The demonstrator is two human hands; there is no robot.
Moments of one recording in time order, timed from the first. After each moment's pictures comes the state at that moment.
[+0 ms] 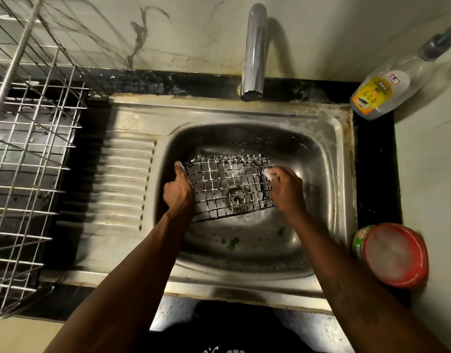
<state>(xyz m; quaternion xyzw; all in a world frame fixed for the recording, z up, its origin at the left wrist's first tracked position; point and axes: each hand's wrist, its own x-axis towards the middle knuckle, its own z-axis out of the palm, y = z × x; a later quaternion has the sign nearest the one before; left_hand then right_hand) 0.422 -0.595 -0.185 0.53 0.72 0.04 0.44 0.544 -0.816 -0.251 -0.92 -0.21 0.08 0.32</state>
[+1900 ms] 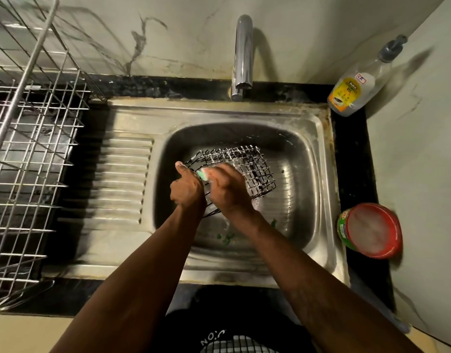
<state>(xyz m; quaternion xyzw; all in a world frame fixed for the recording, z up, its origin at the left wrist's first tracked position) 0.423 -0.625 -0.168 0.52 0.73 0.03 0.44 0.454 -0.724 -0.173 -0.84 -0.34 -0.04 0.41</state>
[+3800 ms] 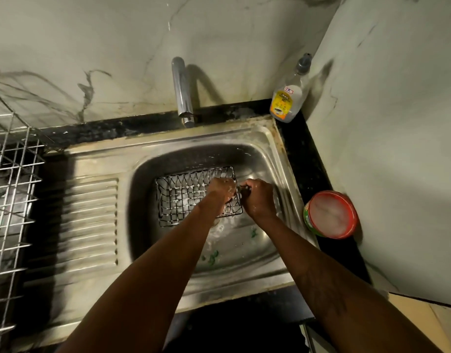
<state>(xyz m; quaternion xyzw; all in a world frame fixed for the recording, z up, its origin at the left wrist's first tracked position) 0.509 -0.719 -0.167 0.80 0.31 -0.28 0.44 0.511 -0.839 -0.192 -0.94 -0.04 0.07 0.33</state>
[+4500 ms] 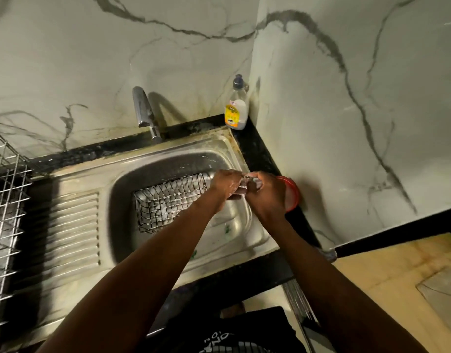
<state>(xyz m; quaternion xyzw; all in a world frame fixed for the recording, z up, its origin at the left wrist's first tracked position) 0.483 -0.827 -0.078 0.68 0.28 -0.18 0.66 0.456 -0.954 -0.089 -0.93 0.01 -0.06 0.37</state>
